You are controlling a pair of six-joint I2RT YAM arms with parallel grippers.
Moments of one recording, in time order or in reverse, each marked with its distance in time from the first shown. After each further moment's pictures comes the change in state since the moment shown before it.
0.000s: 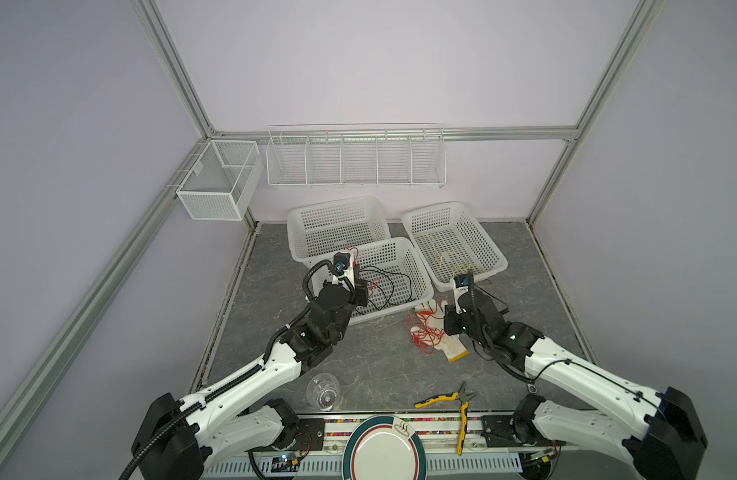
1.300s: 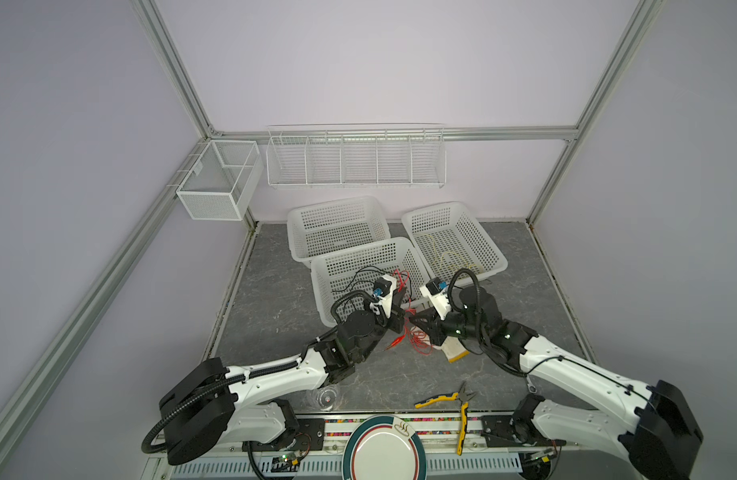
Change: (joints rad) left arm -0.294 0.146 -0.167 0.438 0.110 0.018; right arm -0.004 -0.002 -0.021 0.251 -0.629 -0.166
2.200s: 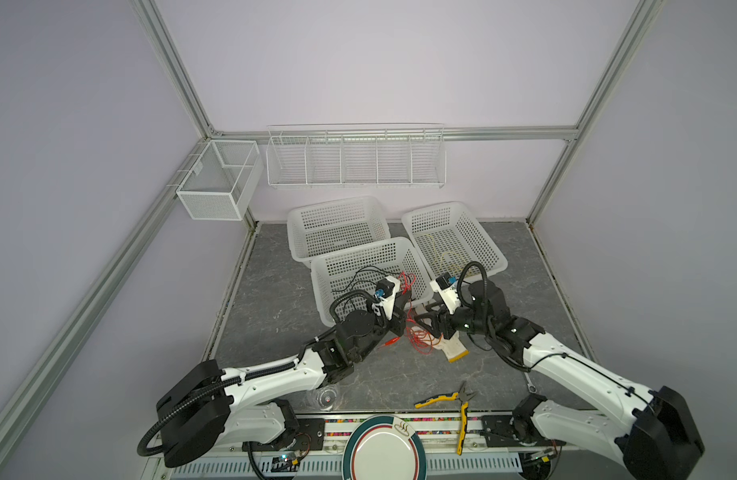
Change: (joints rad) left arm 0.000 -0.008 0.031 -0.029 0.093 0.002; right arm -0.119 0.022 -0.001 -0.035 -0.102 -0.047
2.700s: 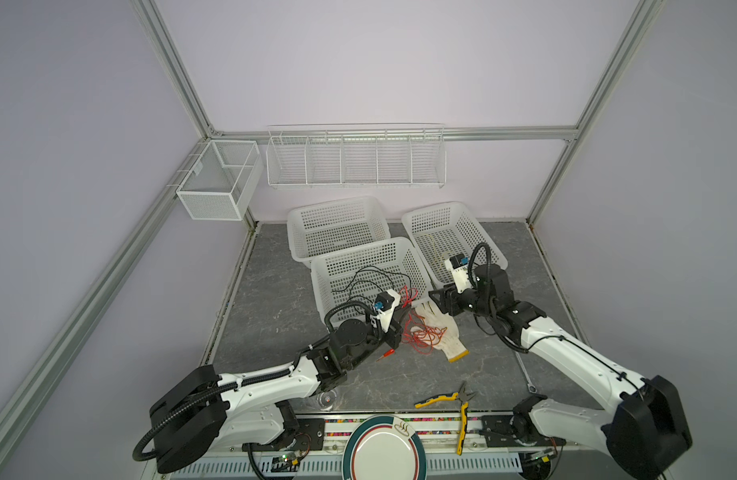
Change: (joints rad) left arm 0.000 -0.048 -0.098 0.046 0.122 0.040; right arm -0.111 0.084 0.092 -0.088 0.180 -0.020
